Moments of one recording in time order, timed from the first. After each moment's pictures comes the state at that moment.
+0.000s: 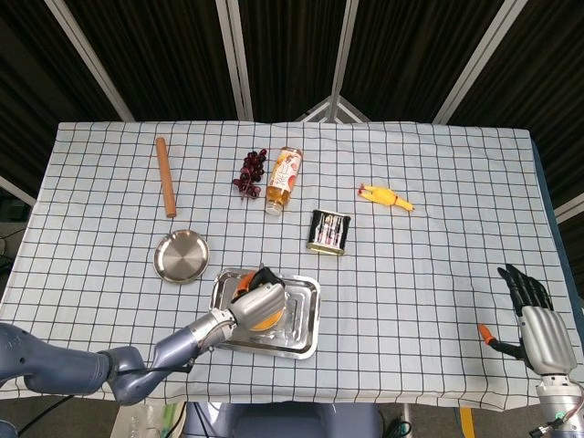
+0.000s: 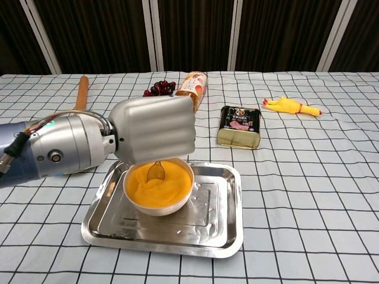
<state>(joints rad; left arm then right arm) -1.05 -1.58 0.10 -1.61 1.35 1.03 1.66 0.07 -1.08 0.05 -1.72 -1.46 1.41 0.17</state>
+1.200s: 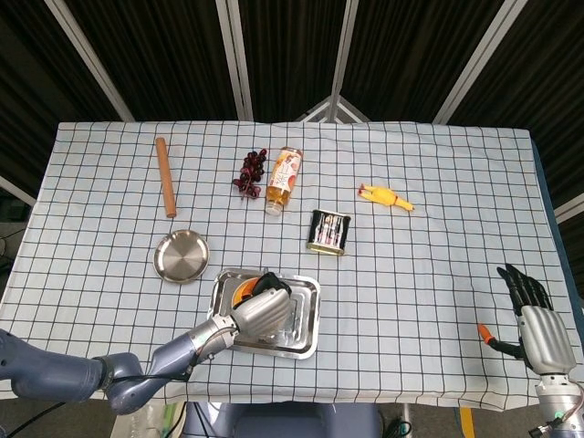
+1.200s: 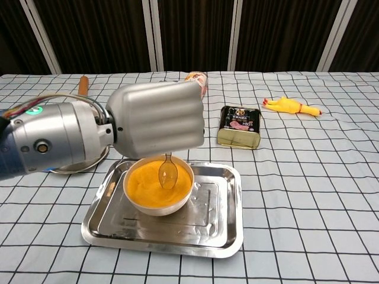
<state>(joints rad) -1.03 -1.54 0.04 -1.73 1.36 1.00 1.71 0.07 -1.08 0.05 -1.72 -1.45 1.41 0.18</state>
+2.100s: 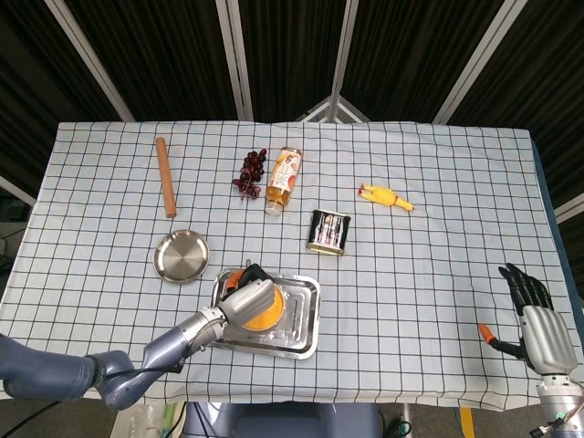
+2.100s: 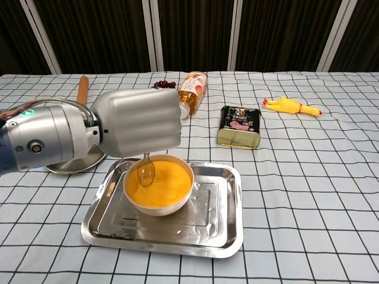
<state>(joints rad) -1.01 -1.50 0.06 -1.71 1.29 1.00 1.76 0.07 -1.07 0.05 -1.72 -1.46 1.41 0.18</state>
